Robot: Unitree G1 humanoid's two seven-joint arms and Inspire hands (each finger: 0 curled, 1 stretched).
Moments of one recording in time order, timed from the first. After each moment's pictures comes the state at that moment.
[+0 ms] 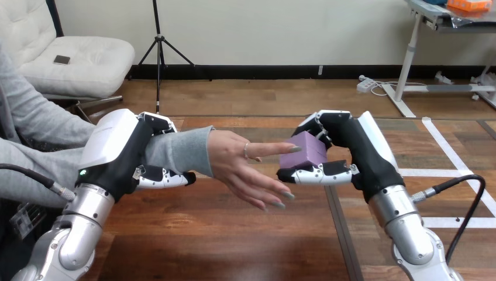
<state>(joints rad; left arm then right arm) -0.26 0.50 -0.12 0.45 0.52 -0.47 0.17 -0.32 -0.26 0.08 0.56 -0.25 -0.53 0.00</state>
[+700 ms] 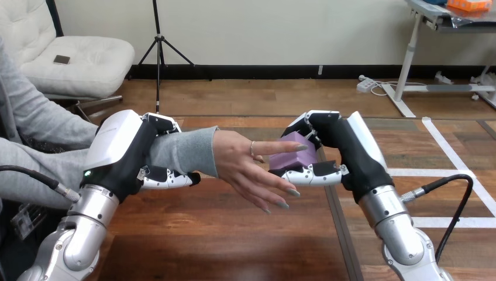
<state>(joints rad) -0.26 0.49 -0.12 0.45 0.52 -0.47 0.16 -0.32 -0.23 0.10 0.55 -0.26 -0.52 0.00</state>
